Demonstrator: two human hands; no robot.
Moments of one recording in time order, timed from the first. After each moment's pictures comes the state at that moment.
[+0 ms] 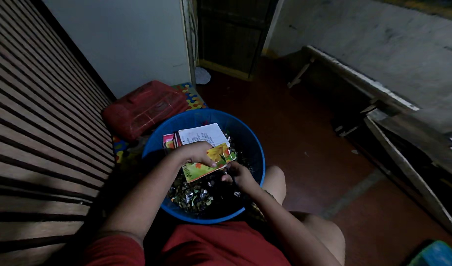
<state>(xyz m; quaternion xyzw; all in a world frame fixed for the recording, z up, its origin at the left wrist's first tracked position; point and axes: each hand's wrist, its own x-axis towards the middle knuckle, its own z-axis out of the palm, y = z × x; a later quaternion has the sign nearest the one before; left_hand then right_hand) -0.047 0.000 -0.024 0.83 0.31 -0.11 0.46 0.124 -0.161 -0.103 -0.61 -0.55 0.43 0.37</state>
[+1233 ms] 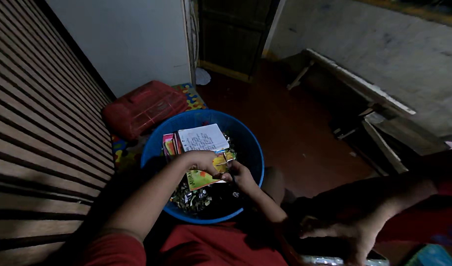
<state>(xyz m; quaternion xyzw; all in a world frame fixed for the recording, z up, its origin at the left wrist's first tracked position) -0.033 -0.019 -0.033 0.84 0.26 -0.19 0.44 0.122 -0.164 -0.101 -0.62 -0.53 0.42 0.41</state>
